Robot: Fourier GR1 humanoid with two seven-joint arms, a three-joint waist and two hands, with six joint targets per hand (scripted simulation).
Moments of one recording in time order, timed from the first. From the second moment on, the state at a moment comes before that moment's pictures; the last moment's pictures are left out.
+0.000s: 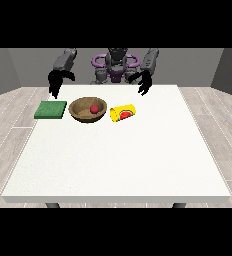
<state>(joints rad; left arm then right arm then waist) -0.36 0.00 -0.33 -1.25 -0.27 0.38 -0.17 -0.42 -0.30 -0.39 -1.22 -0.35 0.07 -0.05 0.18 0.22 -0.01</state>
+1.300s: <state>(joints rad) -0.20 0.04 -0.28 -1.53 -0.17 0.18 -0.21 -0.54 -0.24 -0.36 -0.59 -0.26 0.11 -0.50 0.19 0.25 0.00</state>
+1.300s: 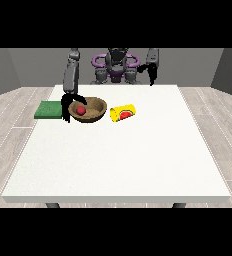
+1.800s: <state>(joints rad) -0.19 0.06 -0.28 -1.60 -0.19 0.16 -0.23 -0.57 -0.24 -0.44 -0.53 -0.34 0.09 -0.56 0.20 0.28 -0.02</state>
